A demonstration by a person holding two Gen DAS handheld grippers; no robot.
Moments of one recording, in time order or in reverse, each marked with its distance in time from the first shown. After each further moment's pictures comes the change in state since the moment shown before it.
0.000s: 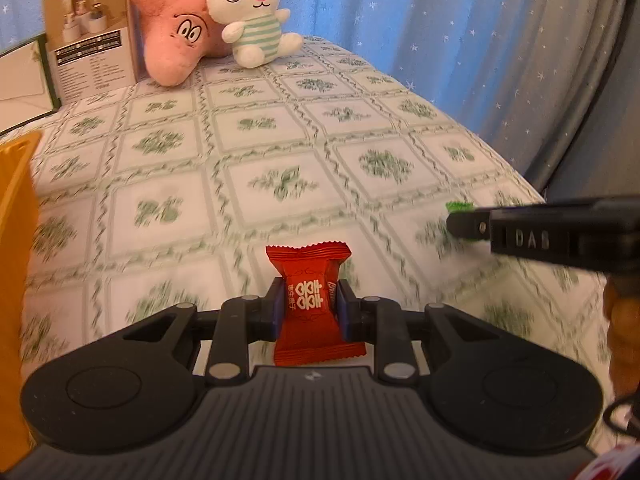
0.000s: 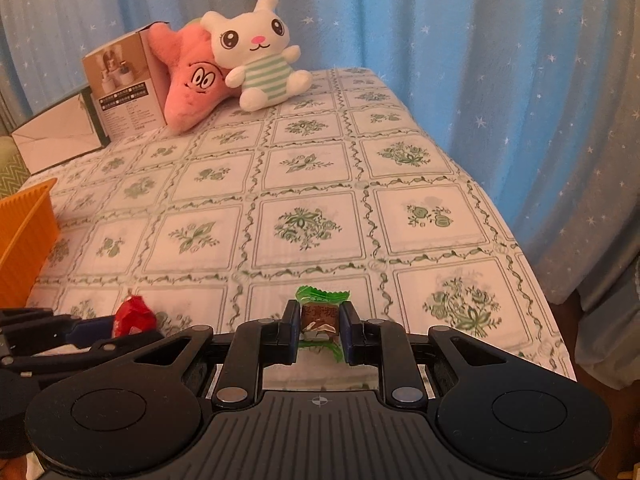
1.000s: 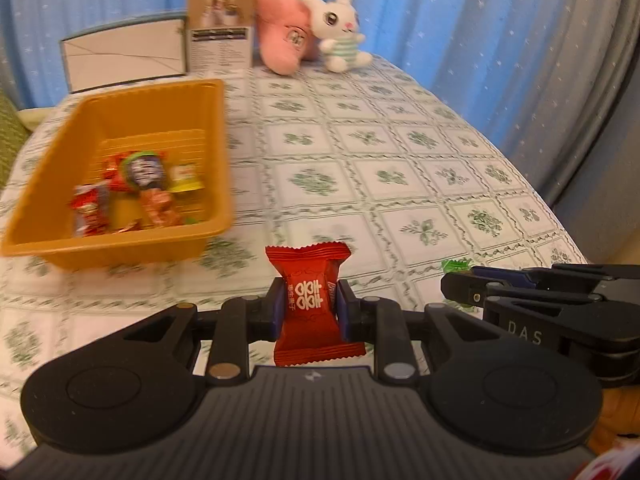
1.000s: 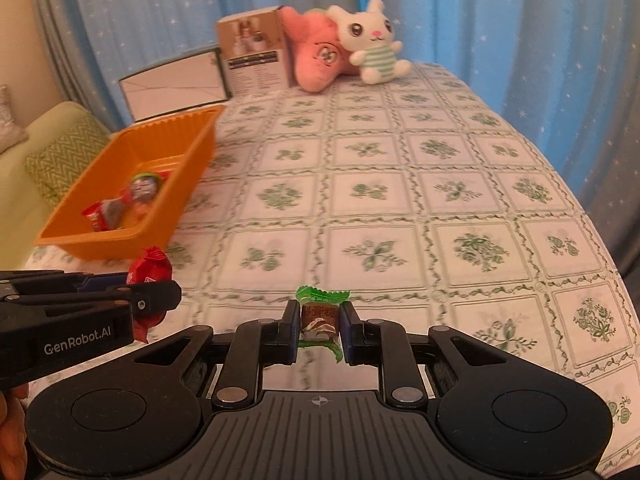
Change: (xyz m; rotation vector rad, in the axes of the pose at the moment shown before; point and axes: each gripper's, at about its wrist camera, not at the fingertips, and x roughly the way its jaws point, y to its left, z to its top) left arm -0.182 0.056 -0.098 -0.137 -0.029 0.086; right arm -0.130 0.142 -0.109 -0.062 0.016 0.099
